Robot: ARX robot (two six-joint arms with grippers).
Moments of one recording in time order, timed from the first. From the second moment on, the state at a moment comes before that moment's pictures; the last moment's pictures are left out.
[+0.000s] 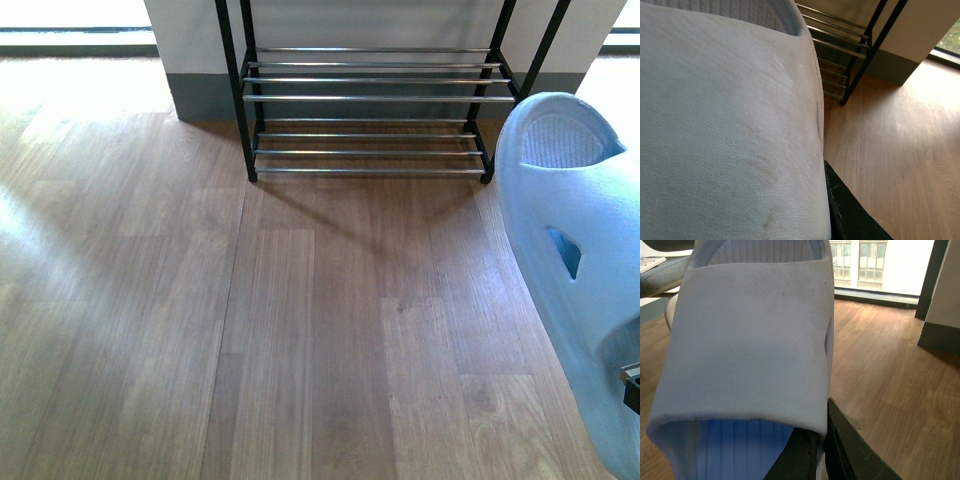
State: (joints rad) left arm -0.28 0.20 0.10 -0.10 -0.86 -0.05; right arm 0.24 1.74 0.06 1.40 0.11 -0.23
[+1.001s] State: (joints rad) left arm -0.28 0.20 0.10 -0.11 -0.86 -0.06; right arm 0.23 1.75 0.05 1.40 0.11 -0.23
